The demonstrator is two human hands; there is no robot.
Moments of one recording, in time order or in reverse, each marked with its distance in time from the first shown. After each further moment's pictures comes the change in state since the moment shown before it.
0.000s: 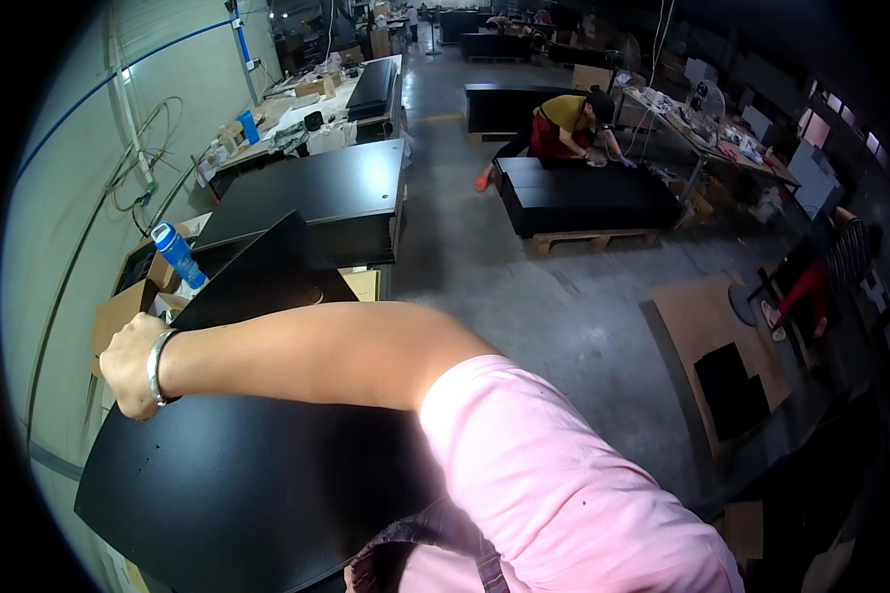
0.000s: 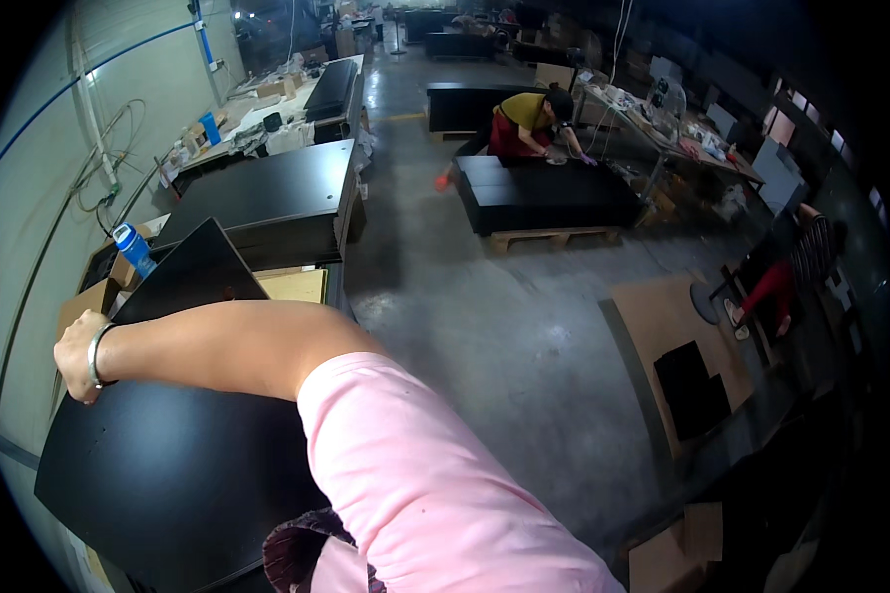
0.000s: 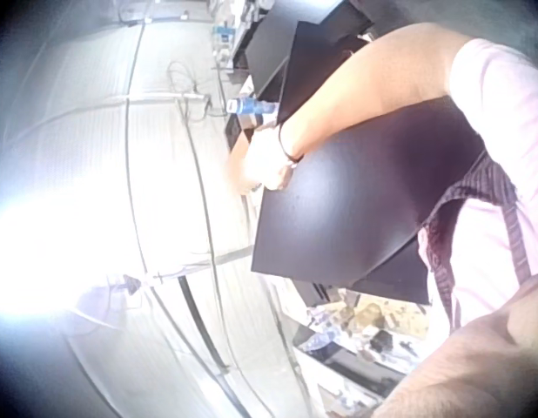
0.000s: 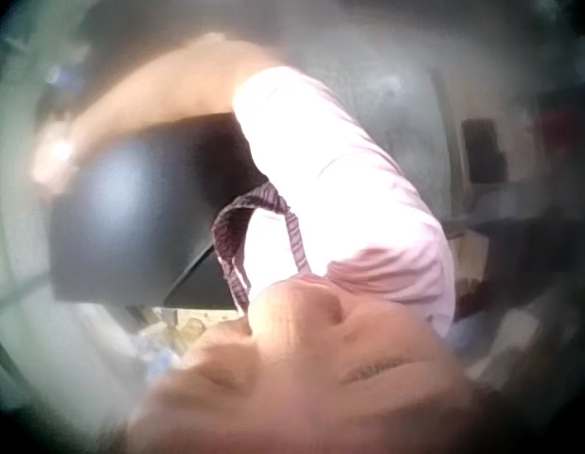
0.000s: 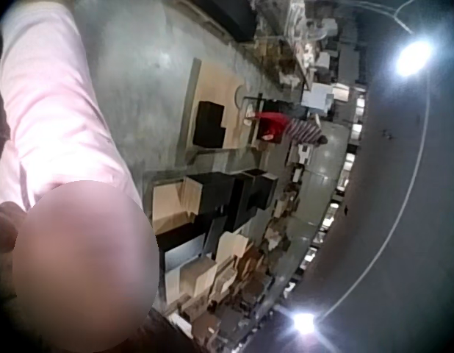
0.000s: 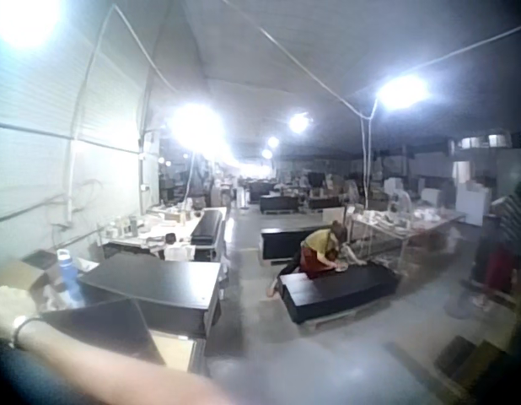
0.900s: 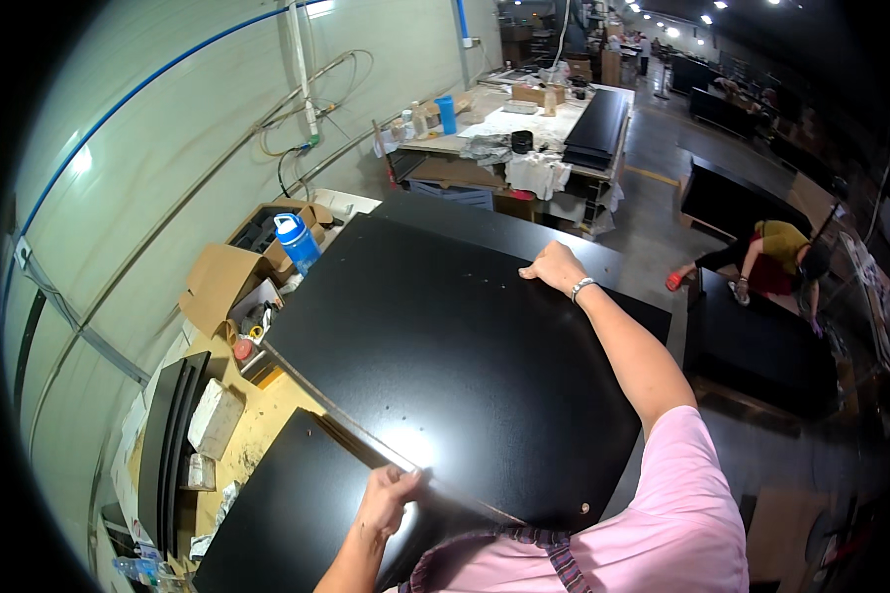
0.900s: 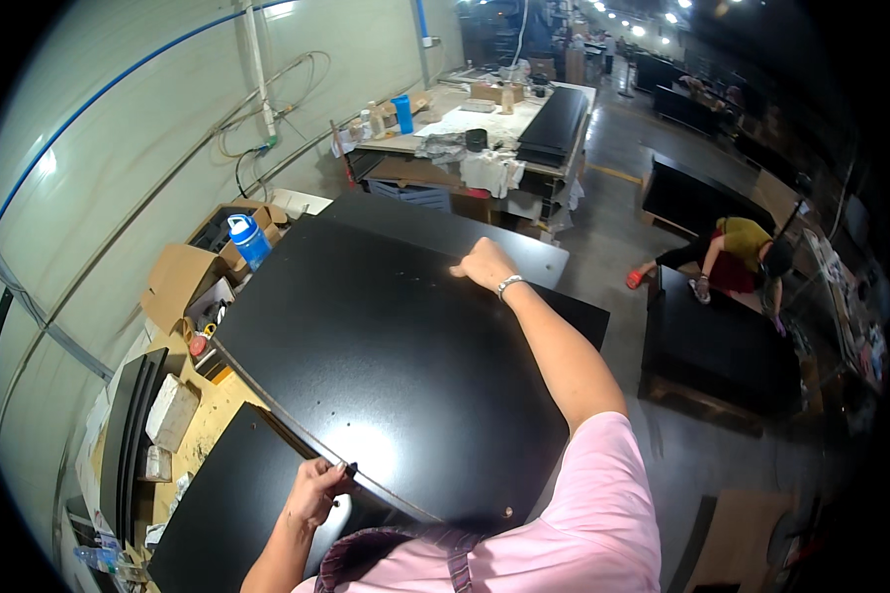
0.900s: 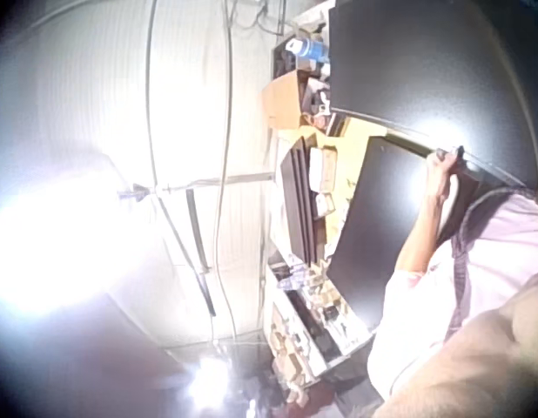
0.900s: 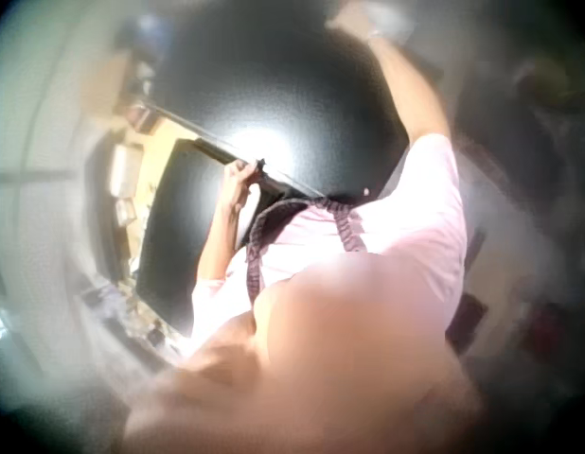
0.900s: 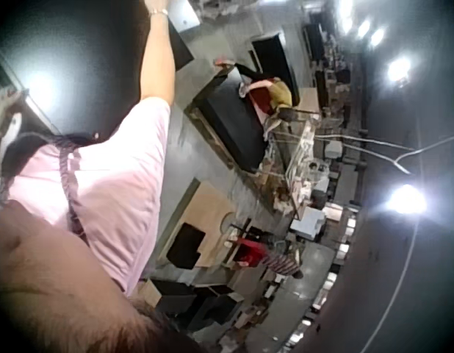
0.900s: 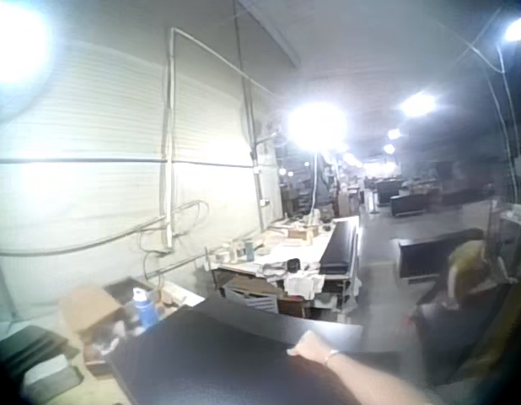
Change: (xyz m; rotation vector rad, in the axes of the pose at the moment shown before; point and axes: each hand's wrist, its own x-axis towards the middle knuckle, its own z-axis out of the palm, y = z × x) left_hand 0.307 0.124 0.353 0.185 -0.157 0.036; right_hand -0.037 0.654 0.015 0.331 0.178 0.808
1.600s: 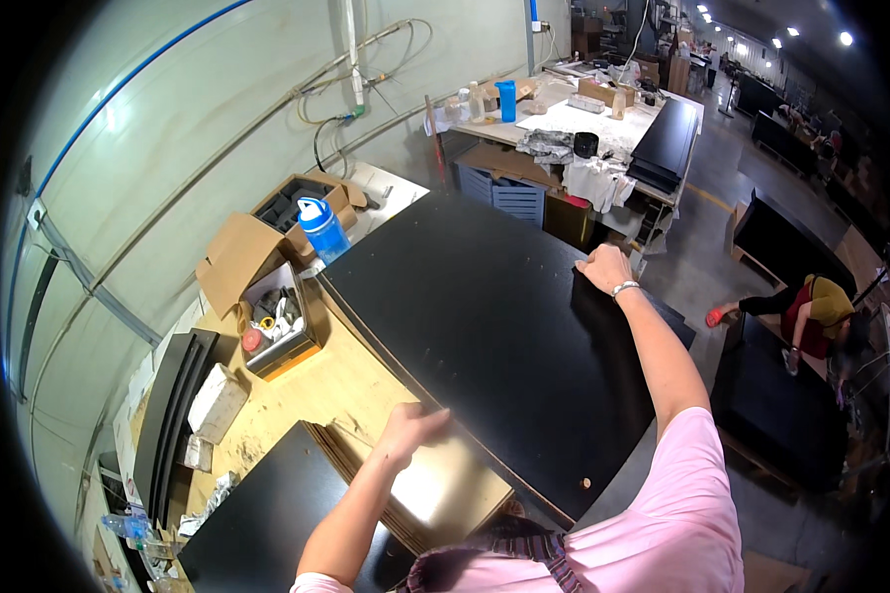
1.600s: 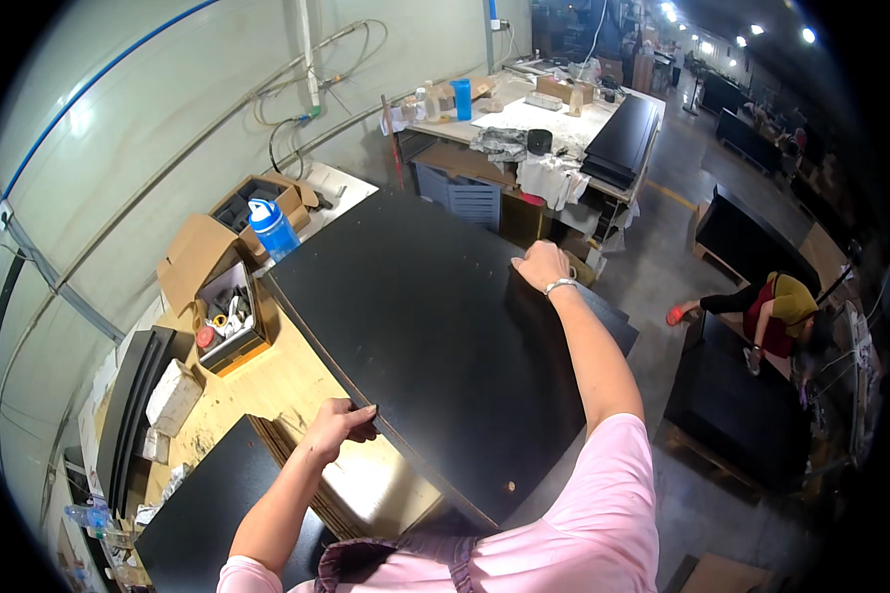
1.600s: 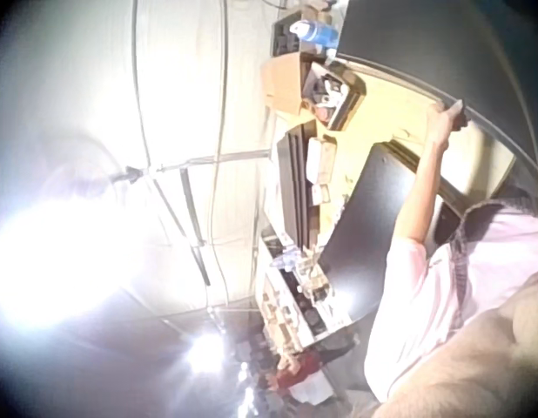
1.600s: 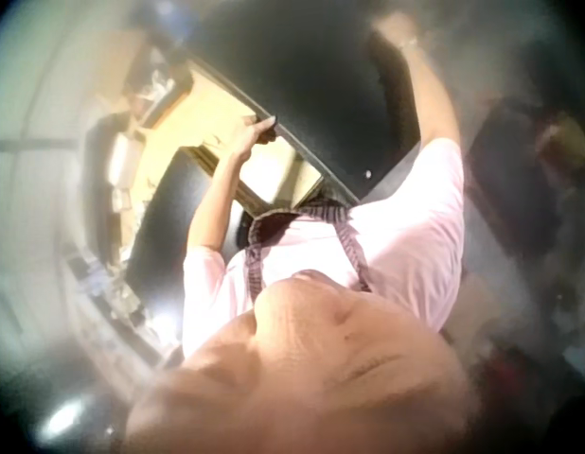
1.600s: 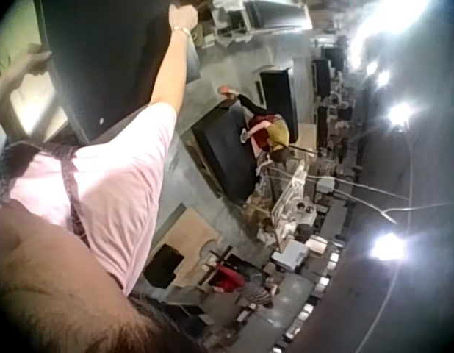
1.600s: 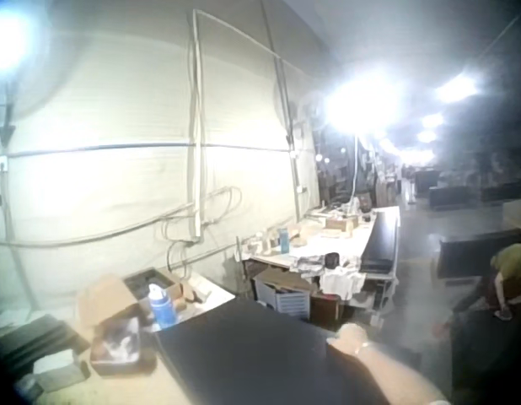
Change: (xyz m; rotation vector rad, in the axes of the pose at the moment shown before) left_hand 0.182 0.077 0.027 0.364 0.110 -0.063; right_hand 0.161 0.051 0.019 -0.301 0.156 -0.160
